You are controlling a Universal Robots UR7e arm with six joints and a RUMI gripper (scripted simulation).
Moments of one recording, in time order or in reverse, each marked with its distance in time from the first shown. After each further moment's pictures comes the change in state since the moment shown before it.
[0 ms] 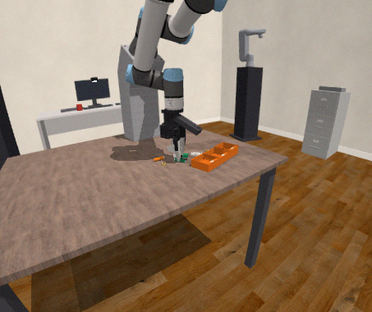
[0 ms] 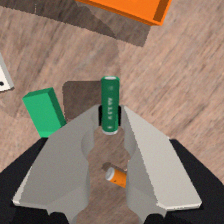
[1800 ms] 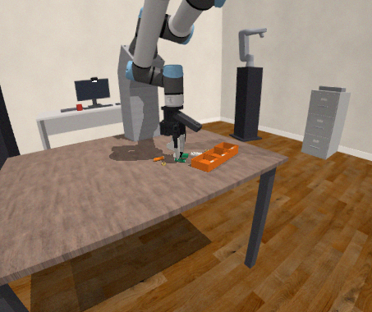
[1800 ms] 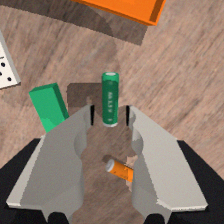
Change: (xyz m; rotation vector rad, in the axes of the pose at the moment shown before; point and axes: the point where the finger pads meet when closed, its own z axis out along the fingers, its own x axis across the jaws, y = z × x) arm 0.000 0.000 -0.013 0.000 0.000 0.000
